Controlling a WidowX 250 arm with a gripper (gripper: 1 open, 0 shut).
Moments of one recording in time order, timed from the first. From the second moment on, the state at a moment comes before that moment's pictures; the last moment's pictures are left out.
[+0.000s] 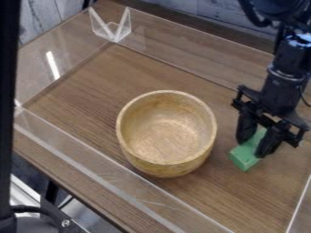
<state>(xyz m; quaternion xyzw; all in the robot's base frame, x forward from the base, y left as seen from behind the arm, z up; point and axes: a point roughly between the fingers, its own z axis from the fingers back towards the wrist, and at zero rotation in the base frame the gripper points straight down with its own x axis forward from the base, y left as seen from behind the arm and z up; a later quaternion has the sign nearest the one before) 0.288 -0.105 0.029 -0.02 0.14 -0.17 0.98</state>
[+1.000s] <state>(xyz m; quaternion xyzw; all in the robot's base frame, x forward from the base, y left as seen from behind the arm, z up) 0.281 -0.067 0.050 -0.01 0.13 -0.13 0.98</state>
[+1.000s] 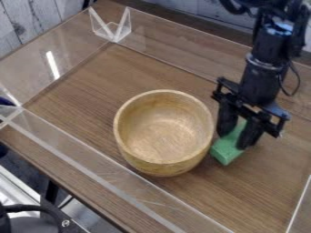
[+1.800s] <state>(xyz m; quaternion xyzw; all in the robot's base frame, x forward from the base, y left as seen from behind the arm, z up) 0.281 0.009 0.087 -0.01 0.10 -0.05 0.99</state>
